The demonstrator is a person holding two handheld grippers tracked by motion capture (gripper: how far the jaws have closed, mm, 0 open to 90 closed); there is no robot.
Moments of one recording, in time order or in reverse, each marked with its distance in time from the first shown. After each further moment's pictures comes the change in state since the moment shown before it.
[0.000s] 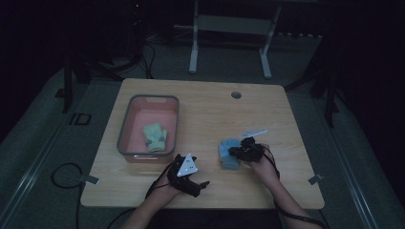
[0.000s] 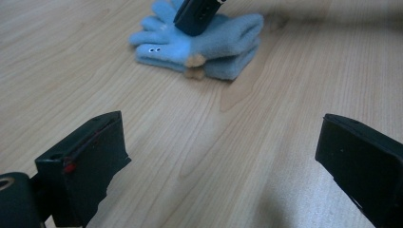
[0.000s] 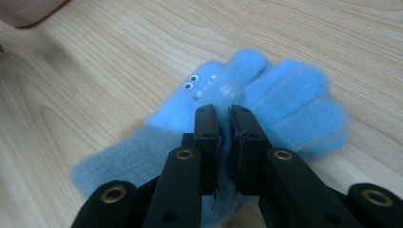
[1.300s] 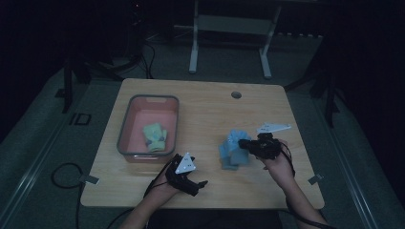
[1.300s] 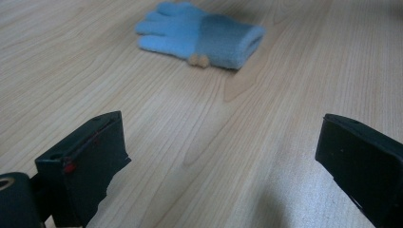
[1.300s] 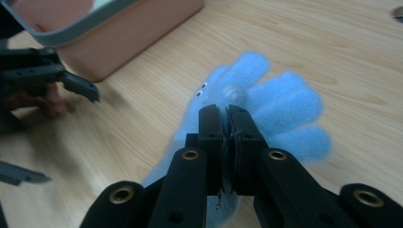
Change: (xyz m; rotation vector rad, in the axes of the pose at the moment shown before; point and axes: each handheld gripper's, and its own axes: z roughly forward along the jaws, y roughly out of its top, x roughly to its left) left arm 0.007 -0.003 -0.001 0.041 -0.040 -0.049; right arm 0.010 0.017 -0.078 -0.169 0.024 -0.017
